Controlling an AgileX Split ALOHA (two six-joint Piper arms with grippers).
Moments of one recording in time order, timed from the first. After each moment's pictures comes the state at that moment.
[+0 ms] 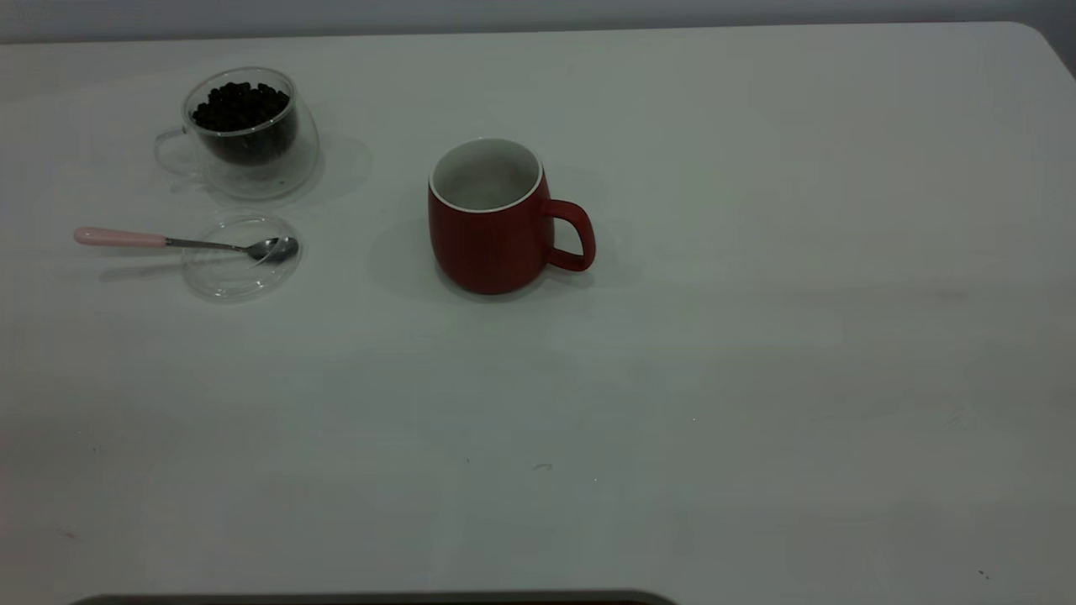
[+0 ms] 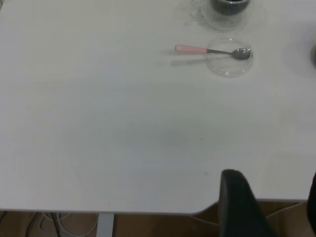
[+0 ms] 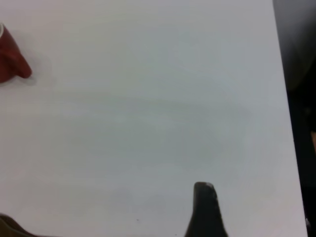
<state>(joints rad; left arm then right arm) 0.02 -0.02 -0.49 0.01 1.13 -0.01 -0.02 0.03 -0.47 0.06 1.13 -0.12</state>
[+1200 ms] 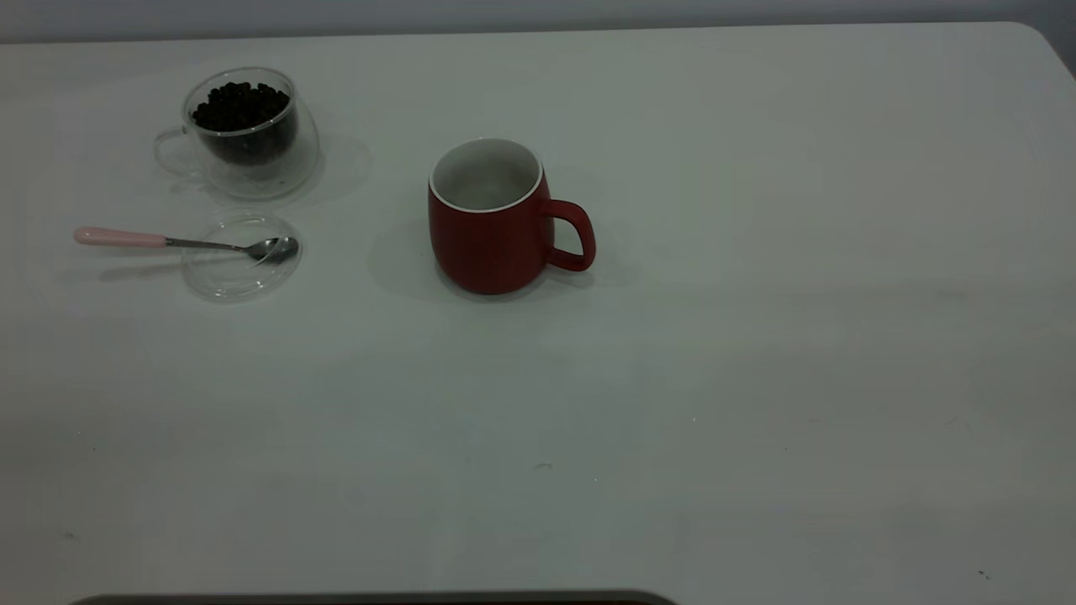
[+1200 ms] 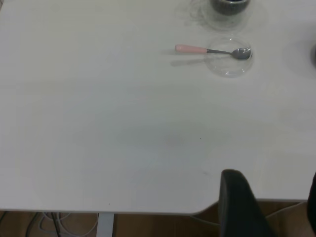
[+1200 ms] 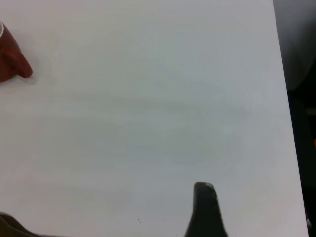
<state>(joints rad) 0.02 -0.02 -0.49 0.01 1.13 -0.01 -0.01 0.03 -0.47 0.06 1.13 -0.12</state>
